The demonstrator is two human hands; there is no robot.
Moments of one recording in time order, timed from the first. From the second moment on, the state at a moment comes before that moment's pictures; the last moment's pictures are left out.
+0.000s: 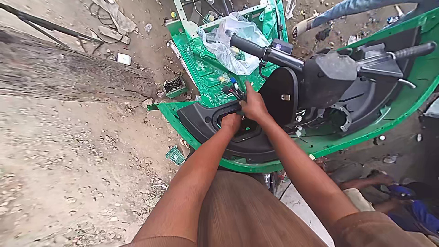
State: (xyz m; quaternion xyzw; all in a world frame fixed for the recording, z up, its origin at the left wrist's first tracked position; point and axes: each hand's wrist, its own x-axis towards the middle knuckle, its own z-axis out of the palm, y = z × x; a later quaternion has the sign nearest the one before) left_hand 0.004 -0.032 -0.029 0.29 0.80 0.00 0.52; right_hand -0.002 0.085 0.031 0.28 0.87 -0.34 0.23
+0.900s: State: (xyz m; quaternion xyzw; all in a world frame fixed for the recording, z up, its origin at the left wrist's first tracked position) left_hand -0.055 -0.065 0.045 0.38 0.82 0.23 0.35; right_hand 0.066 0.113 0.018 0.13 0.87 -0.38 0.28
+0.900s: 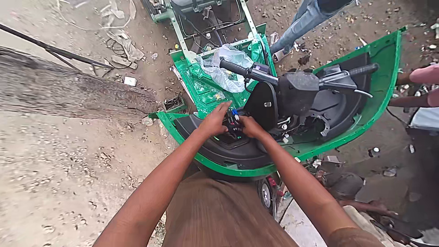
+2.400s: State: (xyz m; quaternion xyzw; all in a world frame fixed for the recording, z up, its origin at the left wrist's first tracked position) left_hand 0.004 -0.050 0.023 0.12 0.83 0.09 0.54; right_hand 0.077 0.068 -0.014 0.11 0.92 -0.20 0.32
